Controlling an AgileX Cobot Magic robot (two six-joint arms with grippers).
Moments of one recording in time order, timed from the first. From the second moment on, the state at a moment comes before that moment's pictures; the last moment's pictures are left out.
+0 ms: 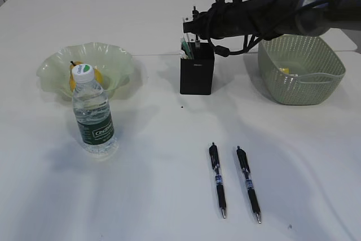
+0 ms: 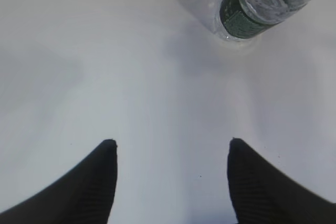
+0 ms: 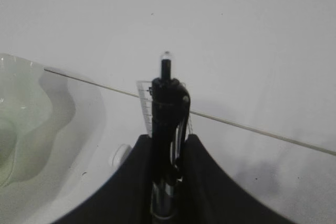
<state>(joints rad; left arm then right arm) -0.06 1.14 -0.92 -0.15 0.98 0.00 0.26 2.31 -1.86 1.02 0.23 -0.99</state>
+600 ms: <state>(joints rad) -0.06 1.14 -0.92 -0.15 0.98 0.00 0.26 2.25 -1.86 1.04 0.30 -0.99</state>
